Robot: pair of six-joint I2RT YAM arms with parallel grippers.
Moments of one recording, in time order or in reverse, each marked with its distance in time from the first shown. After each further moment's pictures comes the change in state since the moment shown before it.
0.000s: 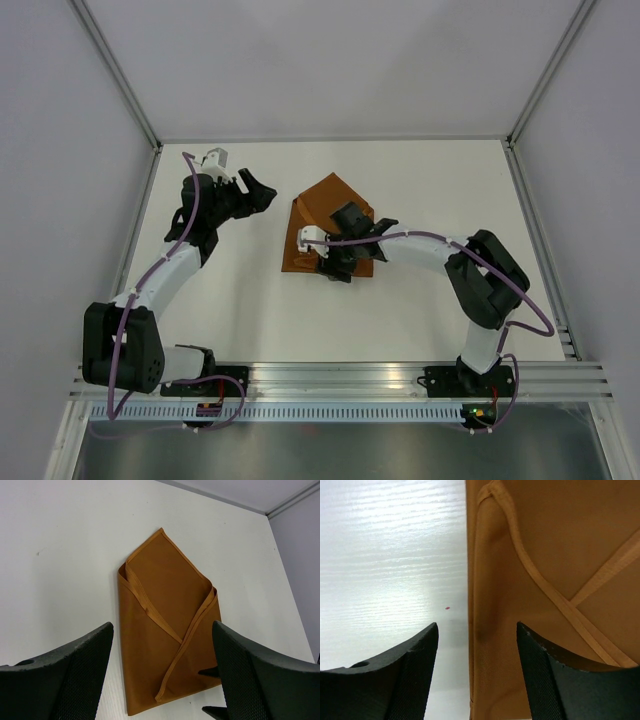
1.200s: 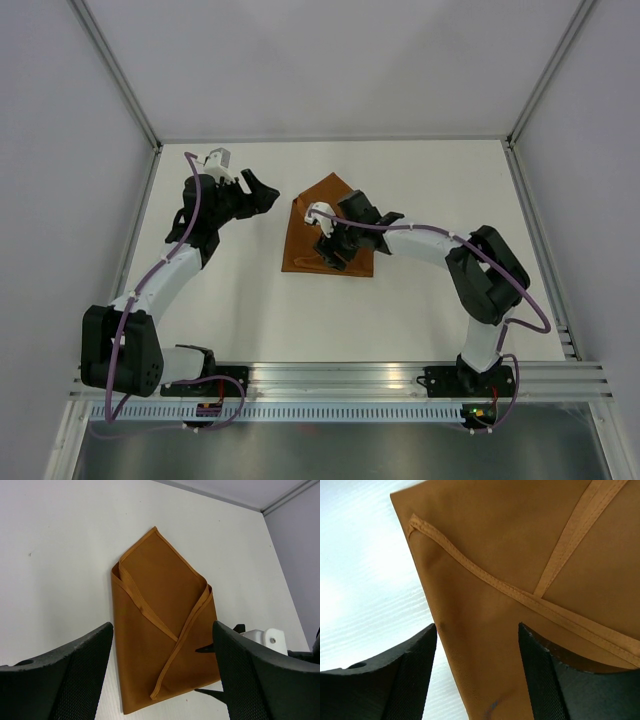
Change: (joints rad) left arm -0.021 -0.017 0.000 -0.008 -0.003 0.003; right arm -0.075 0.013 0.047 0.092 -0.020 0.314
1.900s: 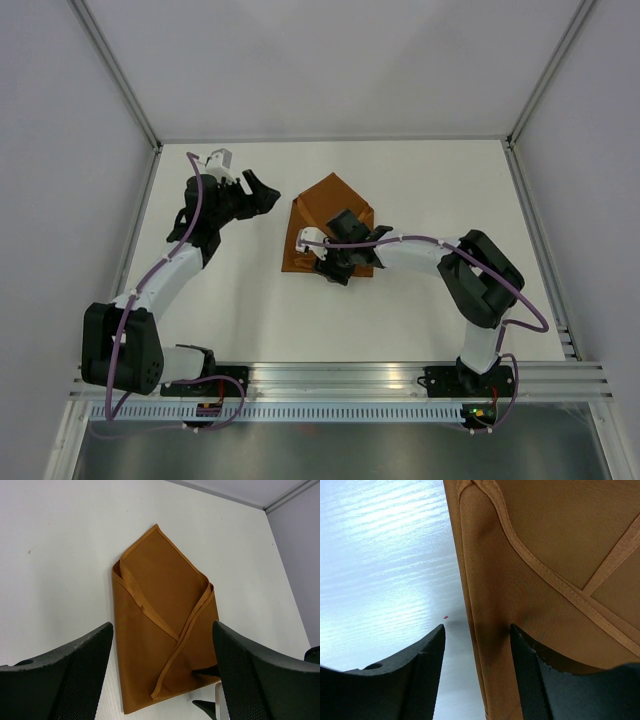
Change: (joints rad) left arm -0.005 0.010 0.000 0.000 -0.005 0.002; right arm 0.096 0.008 -0.062 -0.043 0.108 -0.140
